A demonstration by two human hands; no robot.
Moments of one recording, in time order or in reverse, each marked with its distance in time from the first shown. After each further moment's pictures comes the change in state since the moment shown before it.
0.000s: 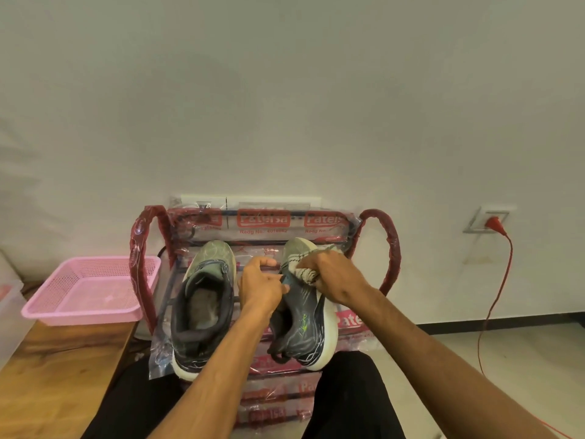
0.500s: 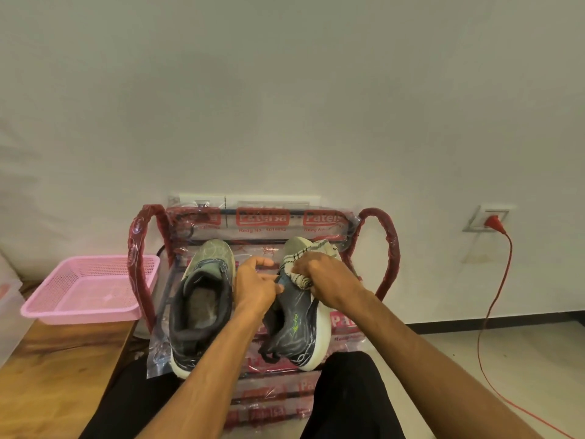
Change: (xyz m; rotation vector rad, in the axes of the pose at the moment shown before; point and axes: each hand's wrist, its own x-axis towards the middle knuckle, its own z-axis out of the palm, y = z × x) left_hand 0.001 -0.002 -0.008 0.020 -0.011 0.030; right_hand -0.002 -0.005 0.009 -0.125 -0.034 -0.115
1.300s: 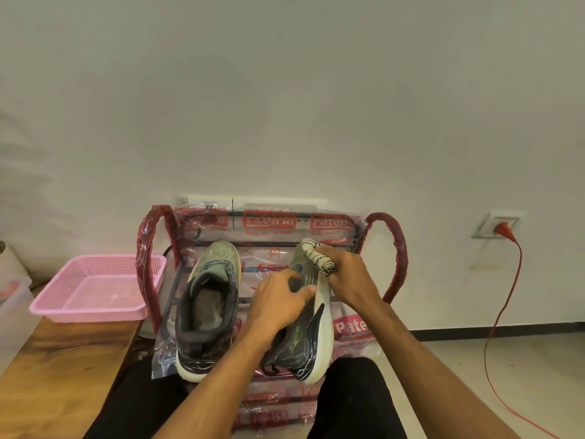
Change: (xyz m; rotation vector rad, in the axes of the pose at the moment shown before) left_hand -0.018 0.002 0.005 0.574 -0.191 0.286; right_hand -0.008 0.008 -0.006 0.518 0.274 0.281
